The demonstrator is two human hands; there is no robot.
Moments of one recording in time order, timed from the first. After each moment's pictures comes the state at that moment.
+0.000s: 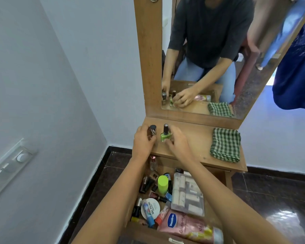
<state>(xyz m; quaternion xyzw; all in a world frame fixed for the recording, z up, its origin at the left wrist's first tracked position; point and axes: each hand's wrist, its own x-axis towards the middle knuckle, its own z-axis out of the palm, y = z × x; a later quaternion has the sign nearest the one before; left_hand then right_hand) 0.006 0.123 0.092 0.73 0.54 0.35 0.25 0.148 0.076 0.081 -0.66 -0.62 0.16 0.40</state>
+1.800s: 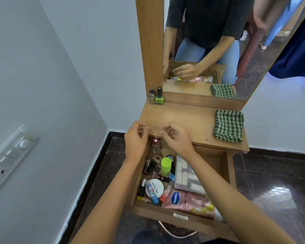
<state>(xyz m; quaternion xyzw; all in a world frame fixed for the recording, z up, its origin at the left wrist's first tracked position) -0.034 0.084 0.074 0.66 0.52 0.46 0.29 0.120 0.039 0.072 -0.59 -0.58 0.23 0.51</state>
